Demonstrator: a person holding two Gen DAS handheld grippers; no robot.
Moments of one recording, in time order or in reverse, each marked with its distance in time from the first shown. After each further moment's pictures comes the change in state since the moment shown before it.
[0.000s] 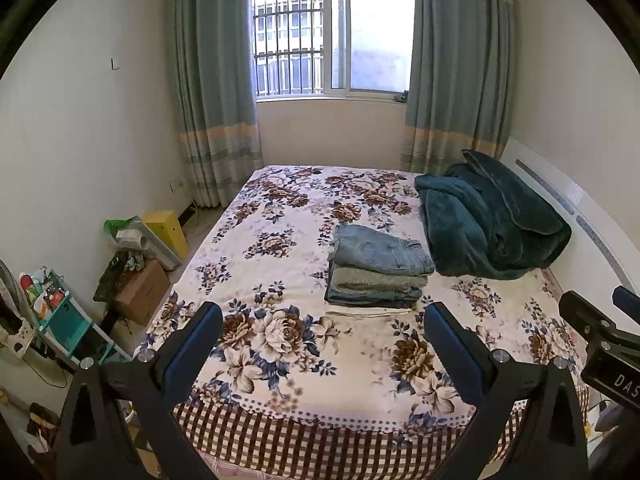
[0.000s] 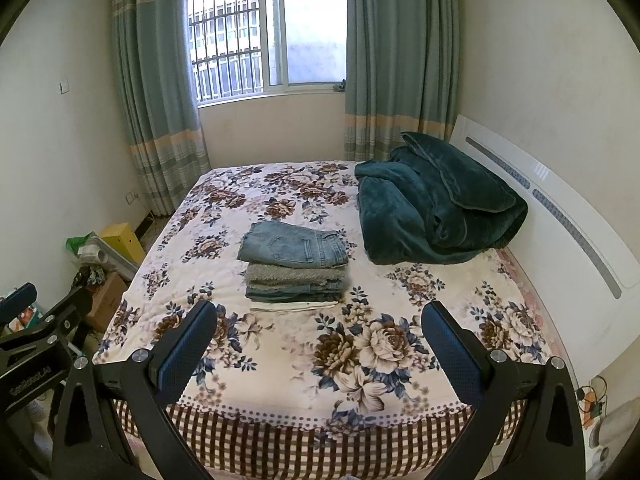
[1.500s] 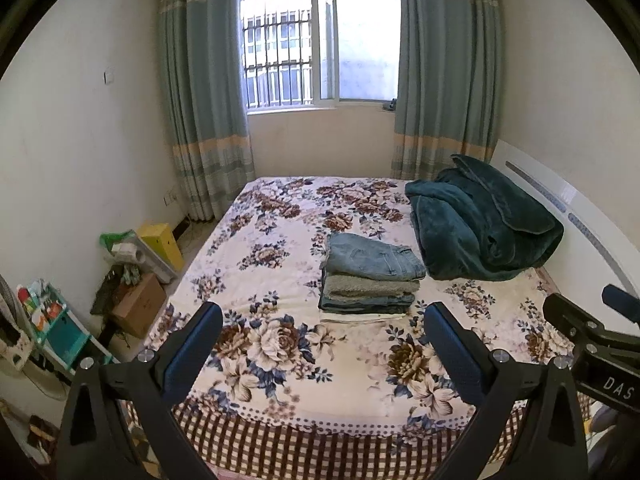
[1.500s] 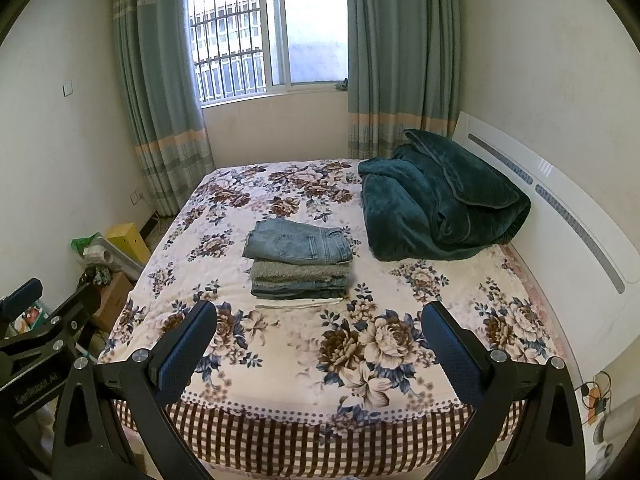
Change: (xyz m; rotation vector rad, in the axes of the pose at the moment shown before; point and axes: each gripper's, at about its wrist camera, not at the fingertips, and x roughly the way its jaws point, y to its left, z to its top) left arm -0.011 -0.007 0.002 0.028 -0.044 -0.012; right arm 0.008 0.002 -0.002 0.000 0.006 0.019
